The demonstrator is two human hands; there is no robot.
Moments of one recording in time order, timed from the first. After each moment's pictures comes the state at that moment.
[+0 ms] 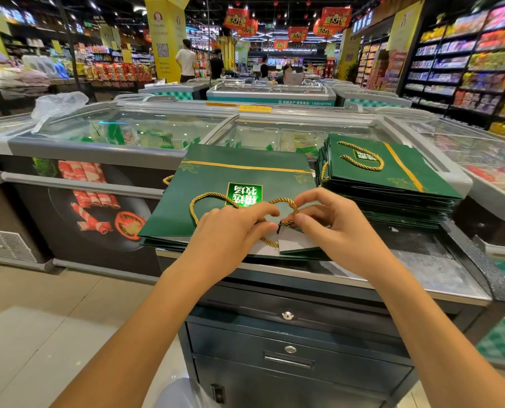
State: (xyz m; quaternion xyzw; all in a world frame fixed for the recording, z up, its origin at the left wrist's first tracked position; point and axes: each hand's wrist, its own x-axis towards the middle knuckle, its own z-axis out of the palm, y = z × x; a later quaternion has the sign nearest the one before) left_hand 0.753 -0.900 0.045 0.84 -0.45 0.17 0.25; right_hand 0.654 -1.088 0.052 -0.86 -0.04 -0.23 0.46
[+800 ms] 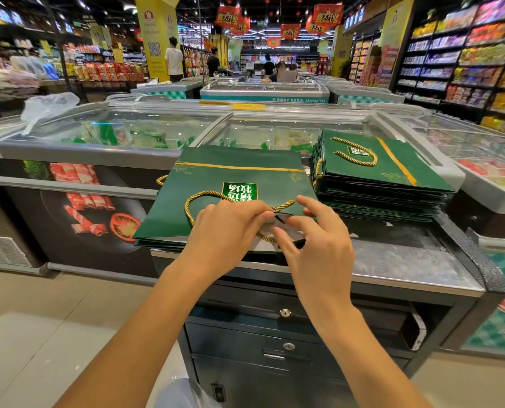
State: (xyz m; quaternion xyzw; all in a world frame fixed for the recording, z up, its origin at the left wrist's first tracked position) left_hand 0.757 -0.906 0.043 0.83 -0.44 0.20 0.26; right_hand 0.658 -1.038 0.000 -0.83 0.10 -0.52 0.17
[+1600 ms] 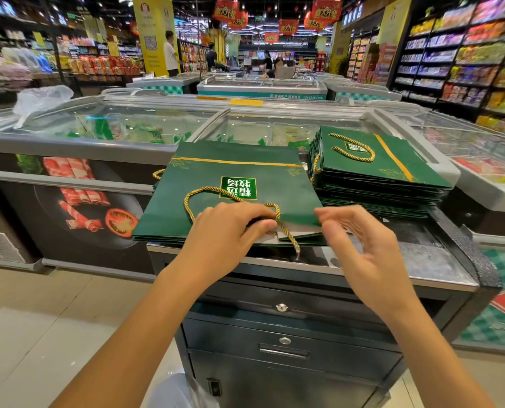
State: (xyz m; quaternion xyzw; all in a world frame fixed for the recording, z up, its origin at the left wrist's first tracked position) left_hand 0.747 -0.901 0.036 0.81 -0.46 0.17 0.32; right_hand 0.606 -1.087 0.020 -0.83 0.01 -0.38 0.42
